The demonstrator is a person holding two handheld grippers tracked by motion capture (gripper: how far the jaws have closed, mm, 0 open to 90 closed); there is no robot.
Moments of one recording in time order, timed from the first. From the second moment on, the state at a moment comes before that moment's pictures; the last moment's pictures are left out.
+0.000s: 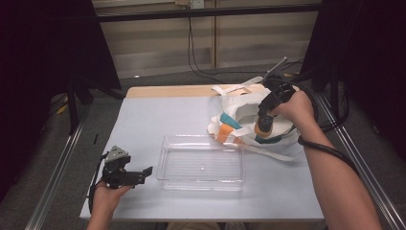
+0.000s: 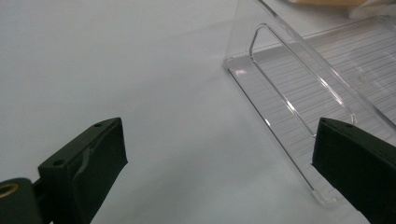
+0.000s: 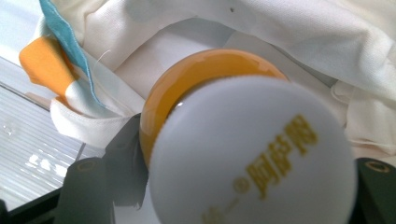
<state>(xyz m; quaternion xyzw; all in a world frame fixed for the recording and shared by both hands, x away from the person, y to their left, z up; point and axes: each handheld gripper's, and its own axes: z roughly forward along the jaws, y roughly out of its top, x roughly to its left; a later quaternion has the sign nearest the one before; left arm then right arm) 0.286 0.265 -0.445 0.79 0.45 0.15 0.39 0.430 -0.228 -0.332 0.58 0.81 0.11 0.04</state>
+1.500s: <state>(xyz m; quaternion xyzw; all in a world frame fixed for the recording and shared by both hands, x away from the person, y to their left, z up) 0.286 0.264 -0.444 0.79 0.45 0.16 0.39 0.410 -0.206 -0.278 0.51 0.85 0.11 0.03</state>
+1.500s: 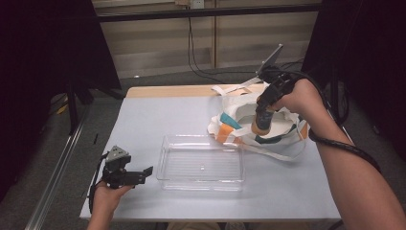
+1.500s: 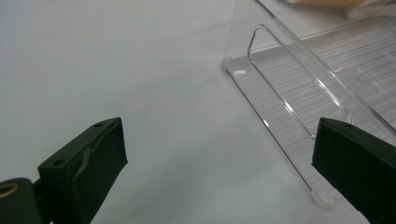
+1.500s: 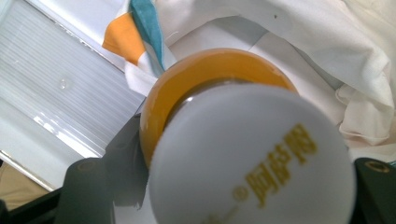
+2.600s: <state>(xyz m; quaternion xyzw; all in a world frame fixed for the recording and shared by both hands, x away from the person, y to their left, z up) 0.285 0.267 -0.444 0.79 0.45 0.16 0.39 0.397 -0.180 -0.258 0.50 0.86 0.12 0.03</state>
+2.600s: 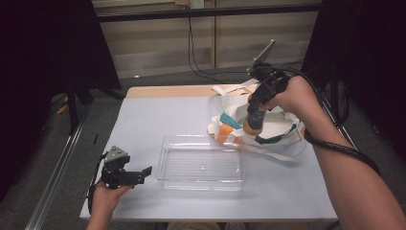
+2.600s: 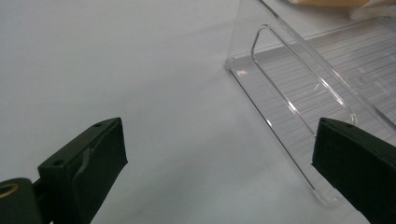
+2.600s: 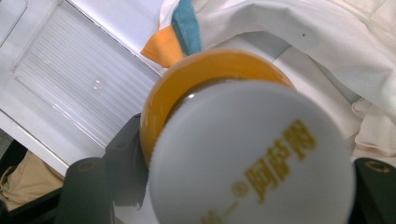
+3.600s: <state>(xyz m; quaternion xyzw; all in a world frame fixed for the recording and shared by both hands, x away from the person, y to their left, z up) 0.286 0.265 -0.443 0.79 0.45 0.16 0.40 0.389 -0.148 -0.256 0.46 0.88 0.11 0.01</state>
